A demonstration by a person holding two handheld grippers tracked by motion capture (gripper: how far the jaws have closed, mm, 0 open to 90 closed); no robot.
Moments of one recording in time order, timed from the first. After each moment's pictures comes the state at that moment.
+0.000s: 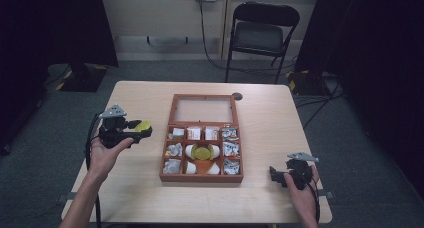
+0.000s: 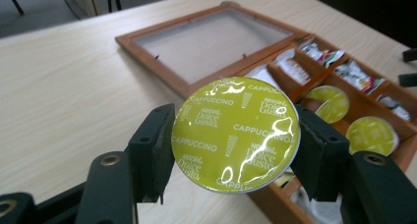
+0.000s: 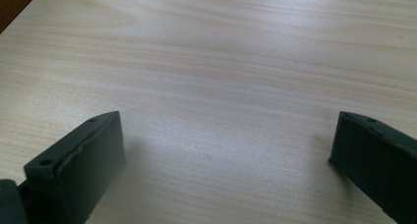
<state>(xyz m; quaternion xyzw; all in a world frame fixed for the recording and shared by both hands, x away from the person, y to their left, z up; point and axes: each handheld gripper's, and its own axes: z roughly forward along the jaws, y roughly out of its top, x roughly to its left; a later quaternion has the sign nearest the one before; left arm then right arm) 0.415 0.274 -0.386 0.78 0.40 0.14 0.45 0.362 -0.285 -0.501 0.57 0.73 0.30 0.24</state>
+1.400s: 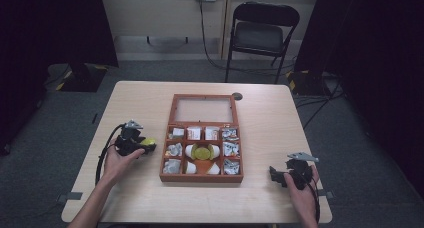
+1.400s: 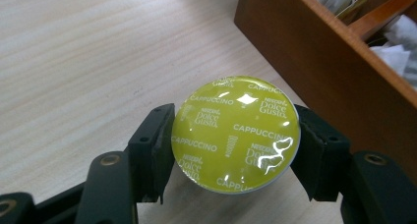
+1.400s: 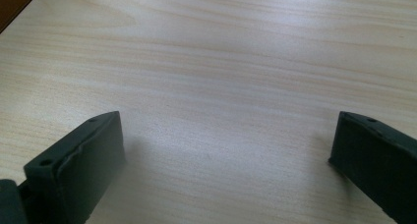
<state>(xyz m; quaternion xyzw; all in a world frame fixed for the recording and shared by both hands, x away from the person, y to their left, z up) 0.445 0.262 -0.475 0.82 0.45 0.11 0.33 0.363 -0.285 -0.501 0.57 0.73 0.30 0.24</state>
